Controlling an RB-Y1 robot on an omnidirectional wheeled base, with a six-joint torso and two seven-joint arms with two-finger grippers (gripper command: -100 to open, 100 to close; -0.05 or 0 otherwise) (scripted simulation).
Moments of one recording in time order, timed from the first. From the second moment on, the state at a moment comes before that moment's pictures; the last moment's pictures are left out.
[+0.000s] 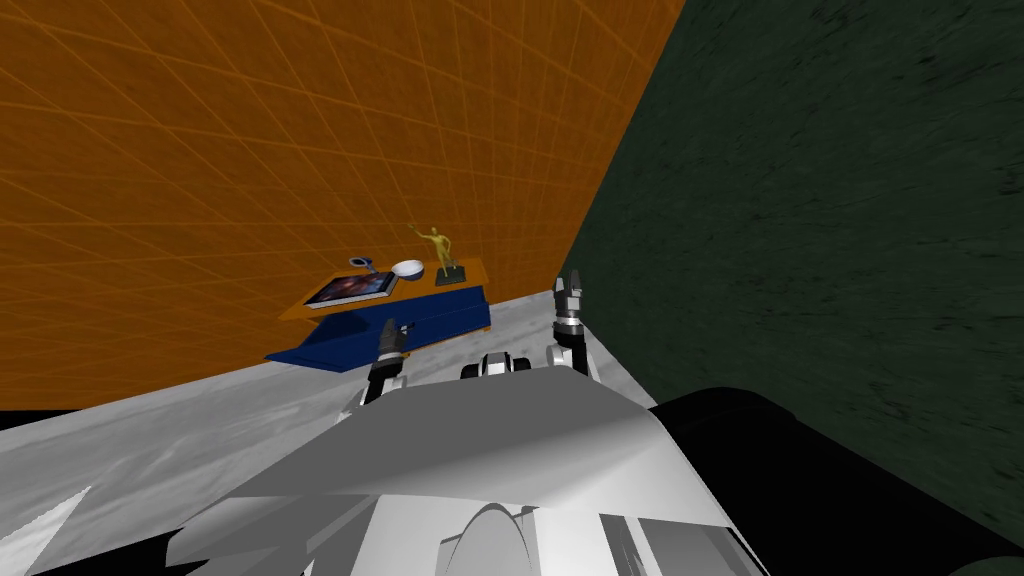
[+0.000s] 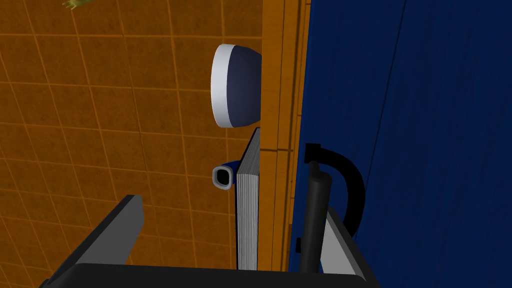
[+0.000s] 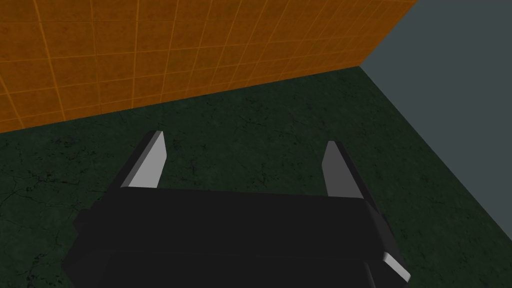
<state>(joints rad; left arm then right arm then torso) 0.05 0.33 0.22 -0.81 0.08 -0.91 0.19 0.51 0.04 0.07 -2.25 0.07 -0.46 0.05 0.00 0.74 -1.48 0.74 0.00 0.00</state>
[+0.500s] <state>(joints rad) 0.04 0.35 0.22 -0.83 0.09 -0.85 0.21 0.51 0.04 0.07 -2.25 0.07 -0.46 0.05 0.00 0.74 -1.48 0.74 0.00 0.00</state>
